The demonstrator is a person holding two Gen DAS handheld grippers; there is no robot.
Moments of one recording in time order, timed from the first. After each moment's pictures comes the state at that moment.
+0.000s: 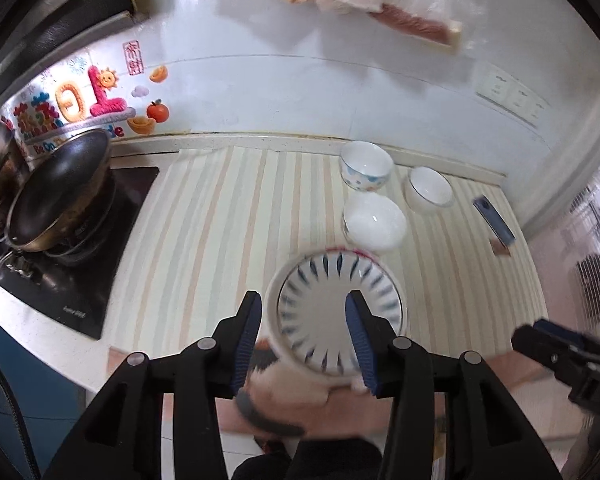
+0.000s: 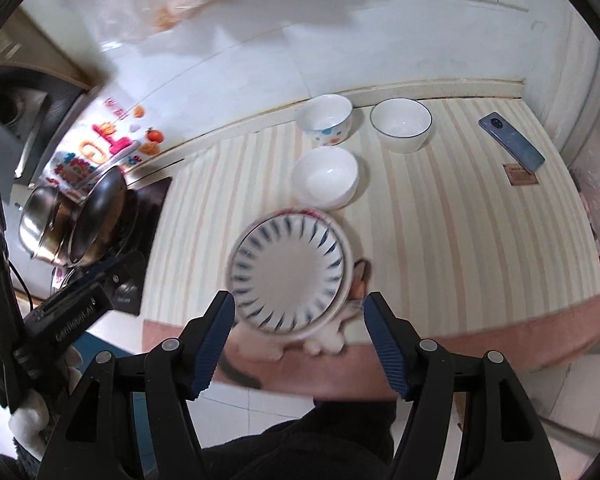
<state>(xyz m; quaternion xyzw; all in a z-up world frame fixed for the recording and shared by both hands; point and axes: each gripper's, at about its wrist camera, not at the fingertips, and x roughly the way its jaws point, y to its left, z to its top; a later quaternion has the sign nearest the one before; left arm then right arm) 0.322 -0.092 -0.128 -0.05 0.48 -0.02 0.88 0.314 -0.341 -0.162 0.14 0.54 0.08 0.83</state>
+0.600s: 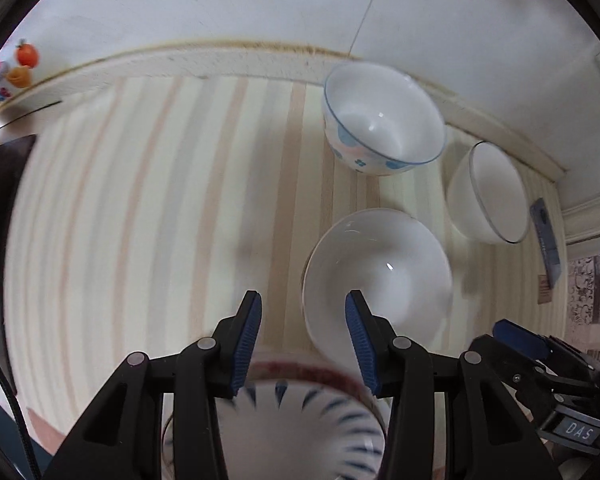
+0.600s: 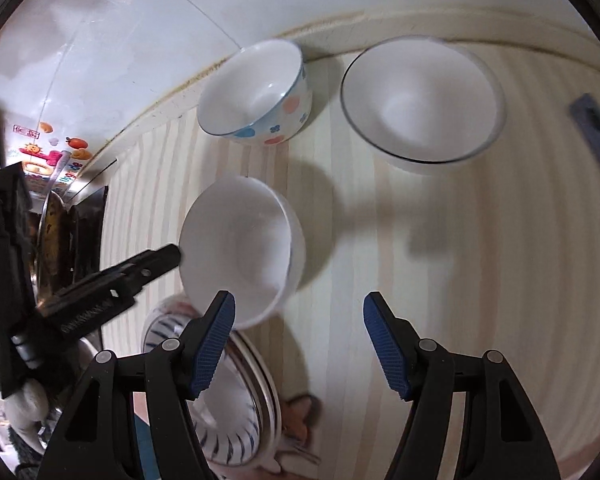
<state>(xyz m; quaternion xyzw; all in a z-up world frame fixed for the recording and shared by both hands) 0.542 -0.151 -0.288 -0.08 0.63 -0.04 0.77 0.557 -0.399 -0.344 0.17 0.64 0.12 0.74</state>
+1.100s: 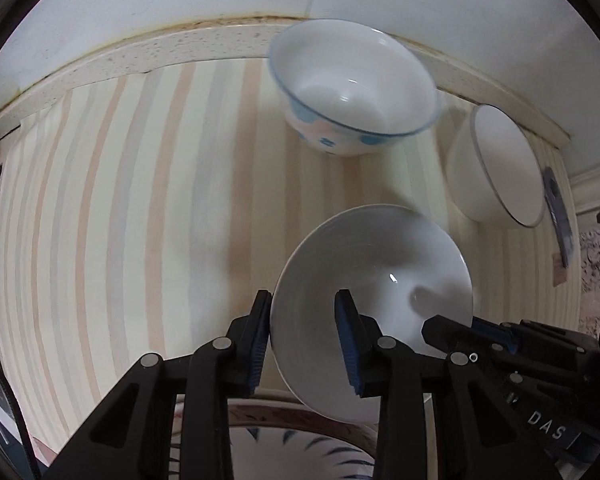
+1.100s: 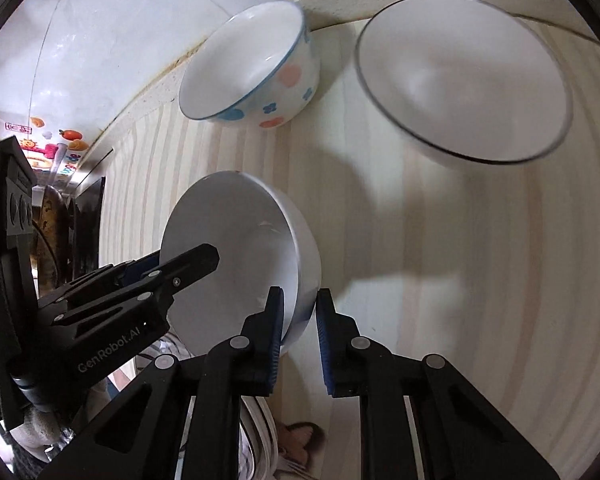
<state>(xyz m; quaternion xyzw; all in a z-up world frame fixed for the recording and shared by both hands) 0.549 -0.186 -0.309 -0.04 0.64 -0.07 0.76 0.576 -0.384 -0.386 0.18 0.66 0.14 0.72</state>
